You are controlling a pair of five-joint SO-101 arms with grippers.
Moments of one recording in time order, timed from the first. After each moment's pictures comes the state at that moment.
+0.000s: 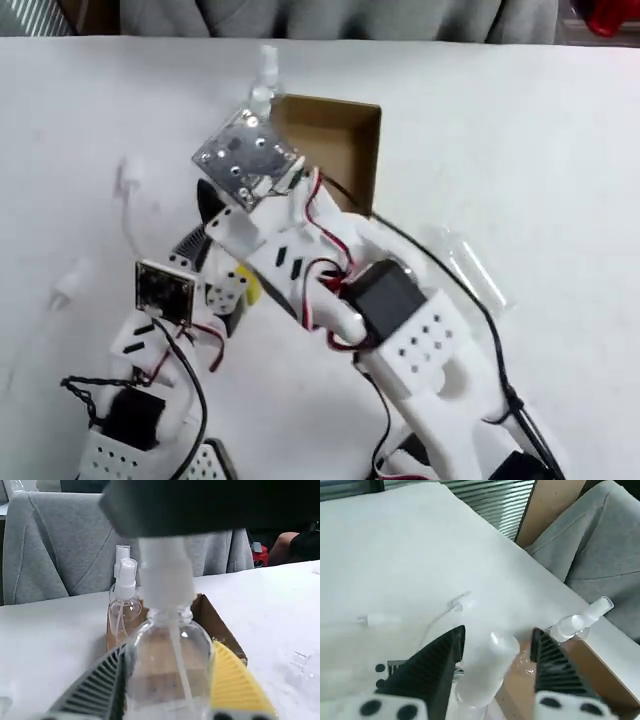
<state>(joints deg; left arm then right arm) 13.3 -103.7 88.8 34.0 1.8 -46.3 -32.6 11.5 52.8 12.5</state>
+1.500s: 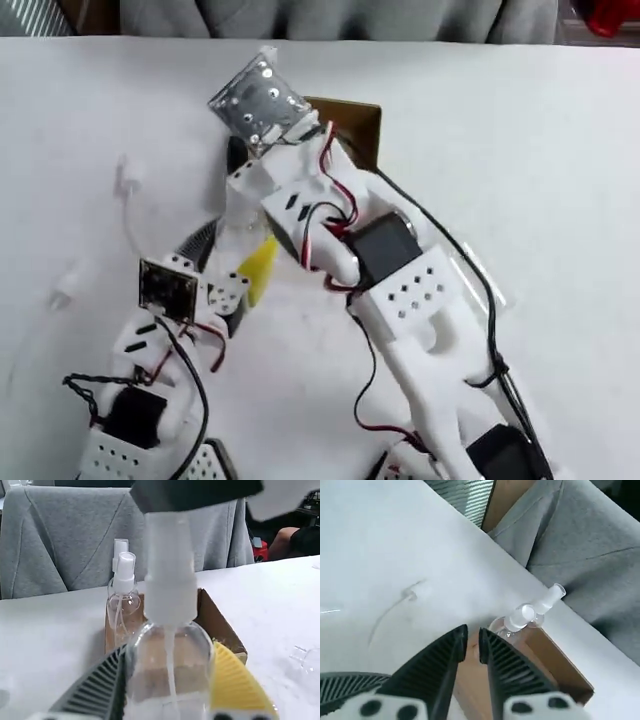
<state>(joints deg) 13.4 -103.7 89.0 34.1 1.8 -38.2 -22.5 5.9 51.5 18.5</state>
